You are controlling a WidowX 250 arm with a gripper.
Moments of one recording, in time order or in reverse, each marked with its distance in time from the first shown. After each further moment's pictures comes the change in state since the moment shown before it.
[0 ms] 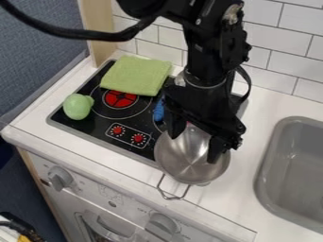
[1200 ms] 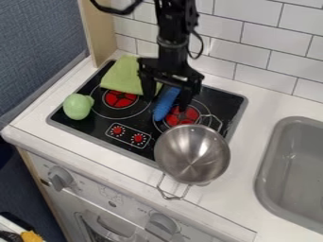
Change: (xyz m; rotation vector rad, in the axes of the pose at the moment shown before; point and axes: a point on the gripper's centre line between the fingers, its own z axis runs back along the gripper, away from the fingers) arm 0.059 0.110 -0.066 0.034 0.134 0.302
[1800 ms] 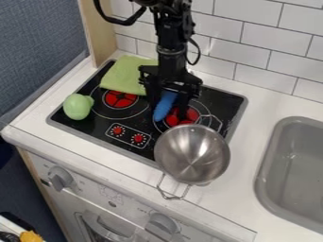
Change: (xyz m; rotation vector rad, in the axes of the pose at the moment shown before) arm 0.005 0.006 -0.017 -0.030 0.026 0.010
